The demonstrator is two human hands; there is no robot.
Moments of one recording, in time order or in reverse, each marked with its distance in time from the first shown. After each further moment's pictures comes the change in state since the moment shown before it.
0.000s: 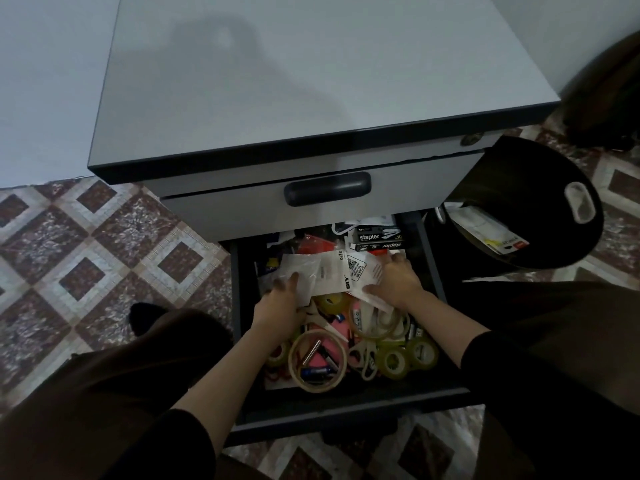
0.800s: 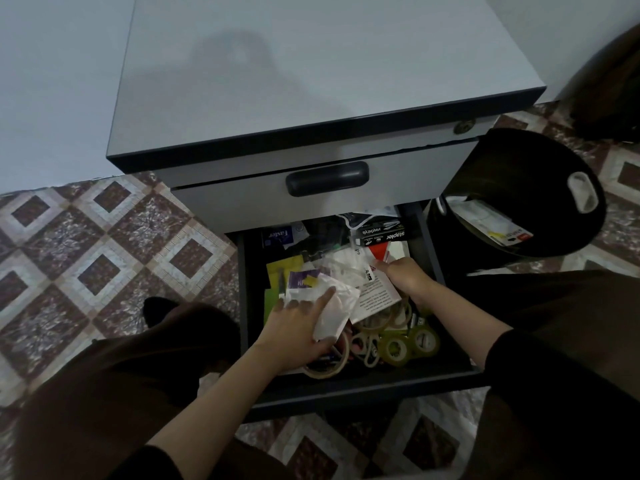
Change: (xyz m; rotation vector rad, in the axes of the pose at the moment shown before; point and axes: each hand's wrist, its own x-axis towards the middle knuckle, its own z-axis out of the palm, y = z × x) left_hand -0.055 0.014 0.005 0.276 0.015 0.320; right_hand -0.014 0.007 -0.003 0.900 -0.114 0.243
